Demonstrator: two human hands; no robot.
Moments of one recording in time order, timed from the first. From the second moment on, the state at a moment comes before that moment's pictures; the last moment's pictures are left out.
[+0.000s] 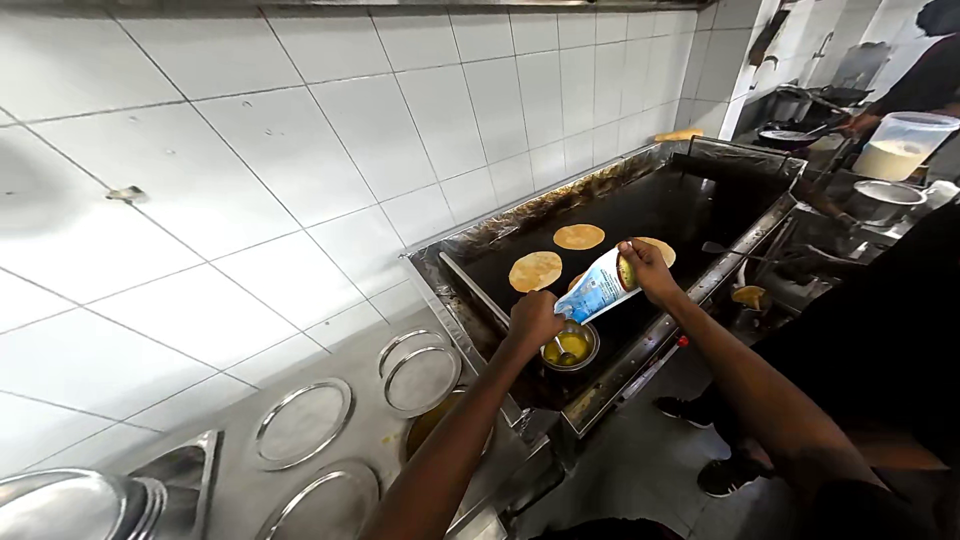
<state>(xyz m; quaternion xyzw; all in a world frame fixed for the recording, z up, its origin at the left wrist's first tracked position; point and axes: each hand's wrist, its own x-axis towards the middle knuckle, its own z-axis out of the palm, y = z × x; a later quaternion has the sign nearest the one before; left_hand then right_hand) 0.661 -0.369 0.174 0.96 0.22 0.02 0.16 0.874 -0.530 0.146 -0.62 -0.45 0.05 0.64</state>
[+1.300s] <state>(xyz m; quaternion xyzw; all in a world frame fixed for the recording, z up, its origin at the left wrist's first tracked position) 0.644 -0.374 0.167 0.95 0.28 0.04 0.14 0.878 -0.478 0.169 -0.62 -0.55 0.00 0.55</state>
